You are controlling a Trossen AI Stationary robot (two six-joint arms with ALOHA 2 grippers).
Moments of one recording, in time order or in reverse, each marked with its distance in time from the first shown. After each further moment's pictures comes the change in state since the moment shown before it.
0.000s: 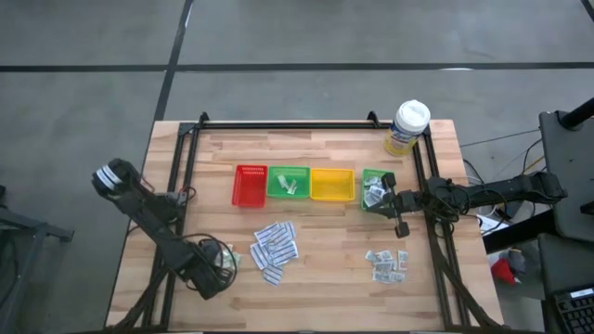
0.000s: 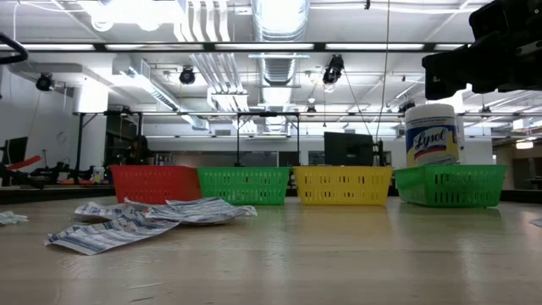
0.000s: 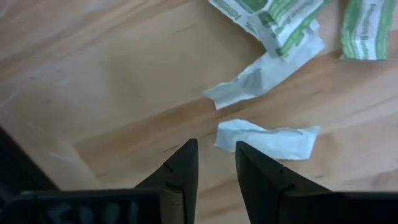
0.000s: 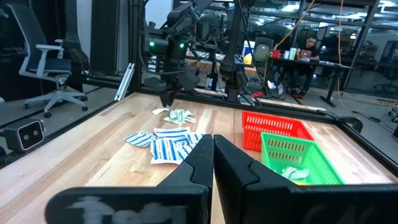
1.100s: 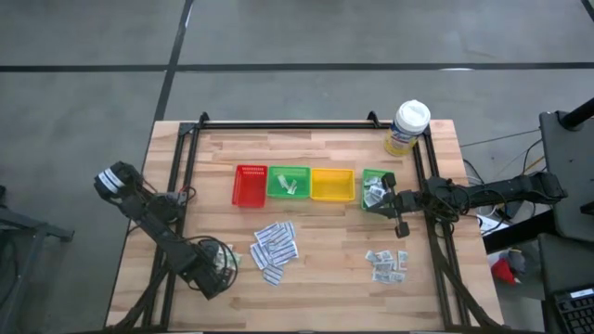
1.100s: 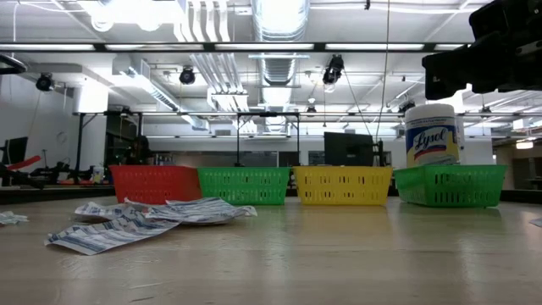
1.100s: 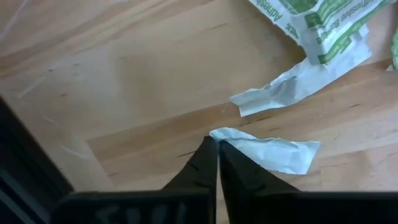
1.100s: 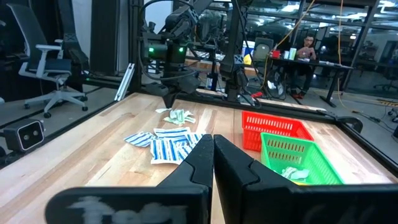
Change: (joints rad) left arm 0.001 0.131 -0.002 -0.006 0.044 -0.039; right arm 0.000 0.000 0.000 0.000 0.000 0.000
